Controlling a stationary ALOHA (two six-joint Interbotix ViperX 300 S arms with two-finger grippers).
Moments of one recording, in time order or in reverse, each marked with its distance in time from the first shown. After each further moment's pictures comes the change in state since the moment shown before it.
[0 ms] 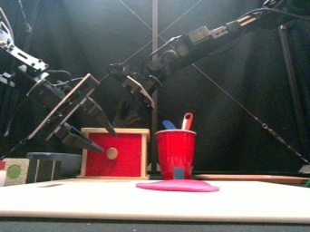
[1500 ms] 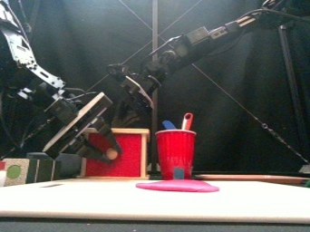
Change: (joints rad) left arm 0.115 0.080 -0.035 0.041 0.072 0.014; right arm 0.005 0.011 -0.008 0.006 0.000 0.008
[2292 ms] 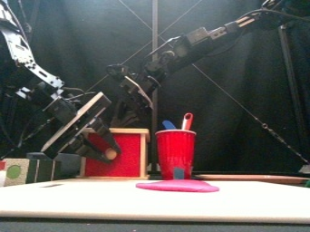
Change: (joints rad) left arm -0.052 -0.005 0.003 -0.032 0.006 -0.005; right arm -0.002 0.006 -0.005 0.003 0.000 0.003
